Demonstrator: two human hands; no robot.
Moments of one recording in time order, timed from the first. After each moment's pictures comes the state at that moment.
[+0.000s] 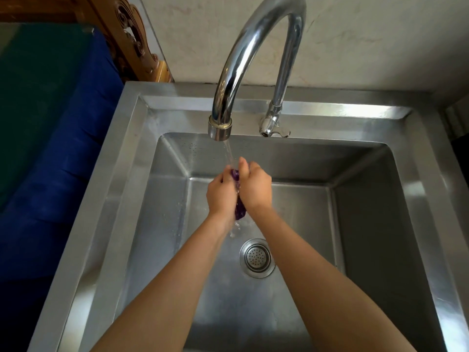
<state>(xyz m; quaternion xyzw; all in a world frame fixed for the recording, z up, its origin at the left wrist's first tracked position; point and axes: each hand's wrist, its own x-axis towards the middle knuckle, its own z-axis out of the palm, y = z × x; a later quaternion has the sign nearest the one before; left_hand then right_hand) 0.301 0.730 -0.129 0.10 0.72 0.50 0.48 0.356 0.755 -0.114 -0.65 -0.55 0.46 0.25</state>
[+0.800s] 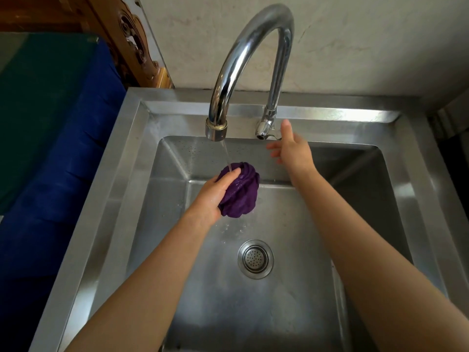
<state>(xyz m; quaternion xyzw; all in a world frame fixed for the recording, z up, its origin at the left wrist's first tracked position) 0.276 0.724 -0.111 0.12 0.59 0.45 0.66 0.418 0.808 -0.059 -0.63 -0.48 0.53 0.31</state>
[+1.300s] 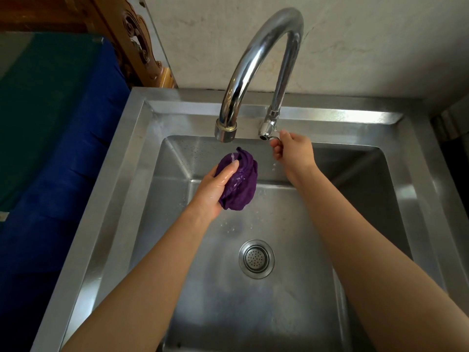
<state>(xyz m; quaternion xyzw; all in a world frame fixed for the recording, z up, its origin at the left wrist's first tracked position) 0.272 0.726 -0.100 0.15 0.55 0.51 0.64 0.414 0.816 -0.063 -0.60 -0.39 0.60 0.38</state>
